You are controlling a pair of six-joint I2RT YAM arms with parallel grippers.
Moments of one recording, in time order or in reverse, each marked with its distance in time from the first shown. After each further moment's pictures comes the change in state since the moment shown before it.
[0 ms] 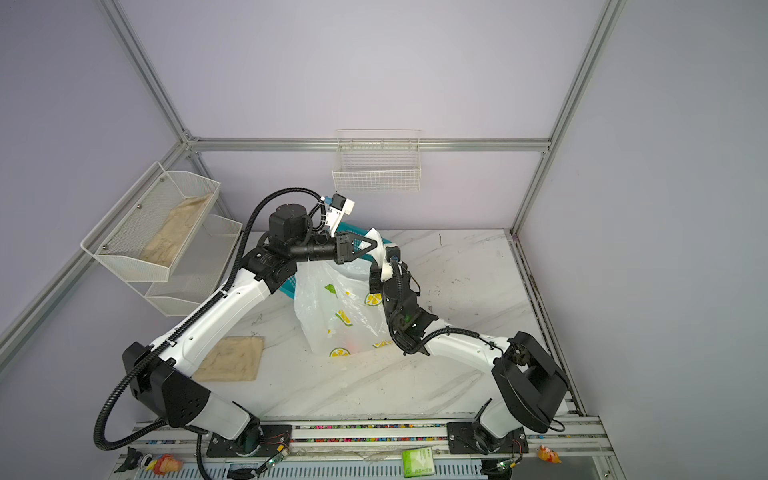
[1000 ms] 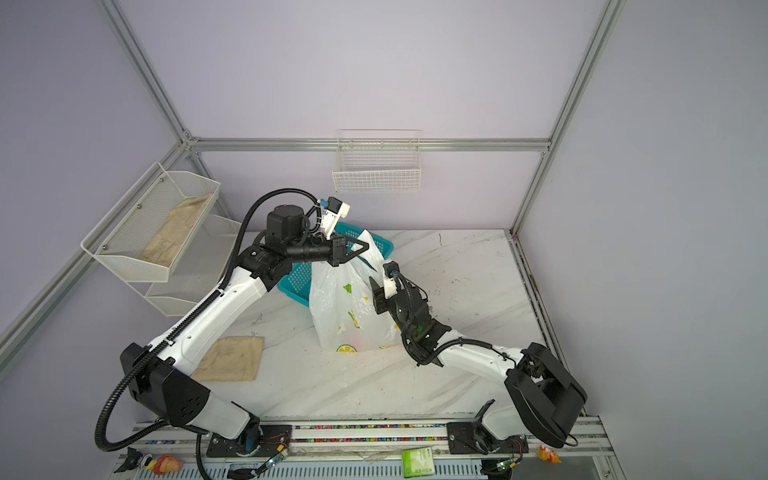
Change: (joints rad) left arm 0.045 0.002 0.007 -0.140 -0.049 0.204; right arm -0.052 -0.141 -0.142 -0.089 -0.383 -0.066
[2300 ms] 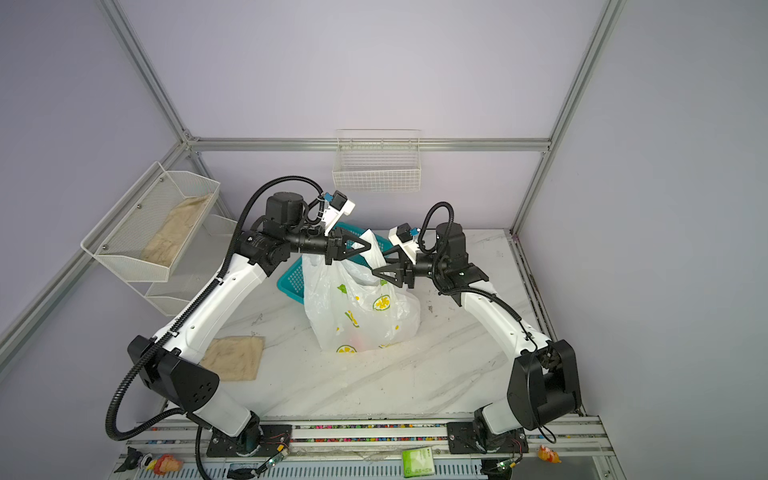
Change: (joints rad) left arm 0.022 0.084 0.193 -0.170 0.232 0.267; right arm -0.428 0.113 0.480 -0.539 -1.374 -0.221
